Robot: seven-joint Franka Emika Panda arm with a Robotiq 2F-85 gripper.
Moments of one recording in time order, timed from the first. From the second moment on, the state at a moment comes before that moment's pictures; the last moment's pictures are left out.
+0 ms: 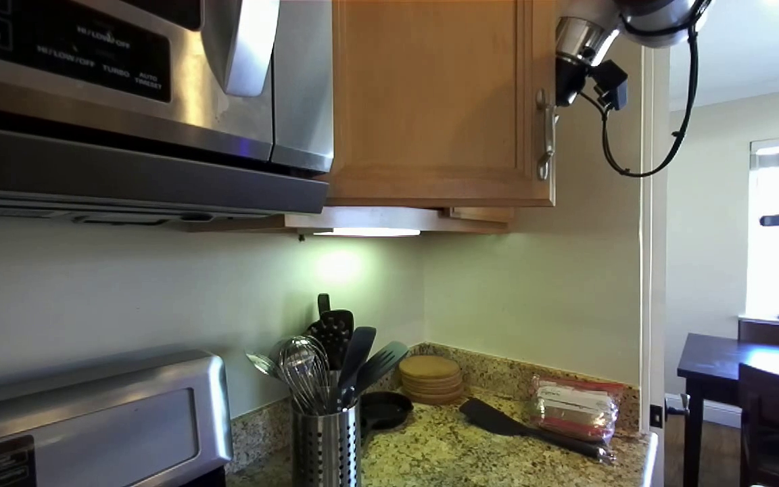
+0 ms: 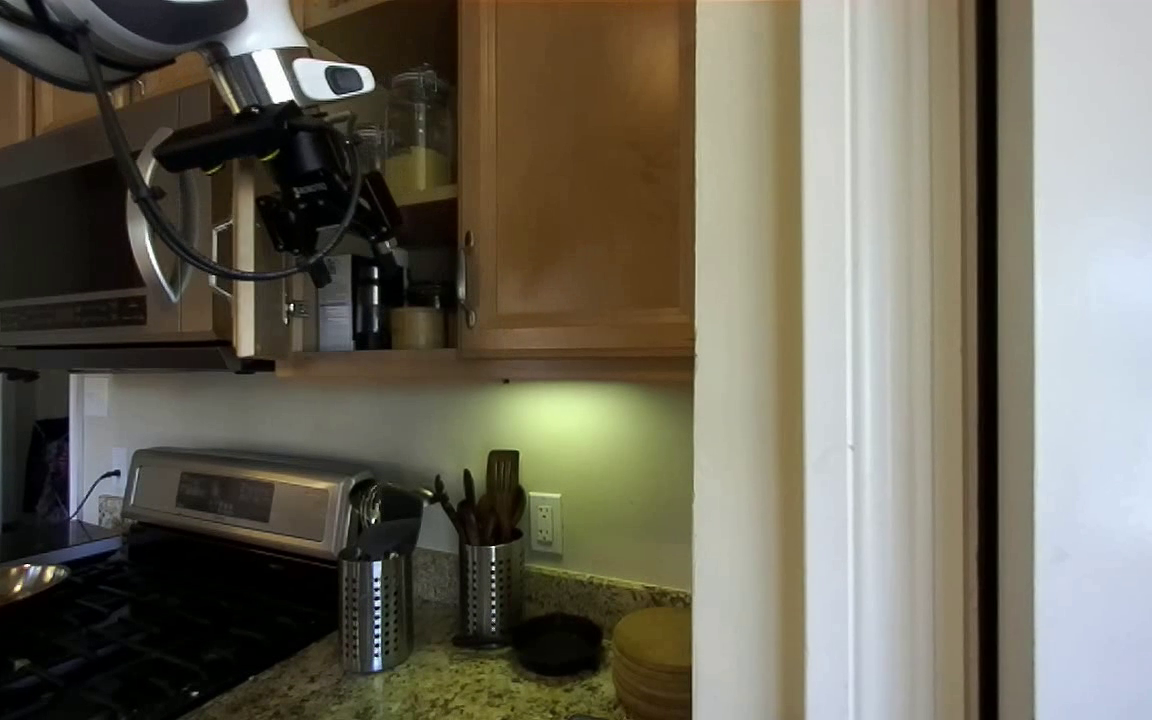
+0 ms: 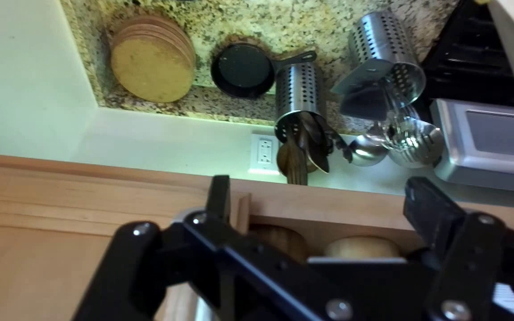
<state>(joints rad) 0.02 -0.68 -0.02 -2.12 0.01 2.01 -0.16</state>
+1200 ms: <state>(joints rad) -0.01 -0.75 0.02 -2.28 -0.13 1.88 -0.08</state>
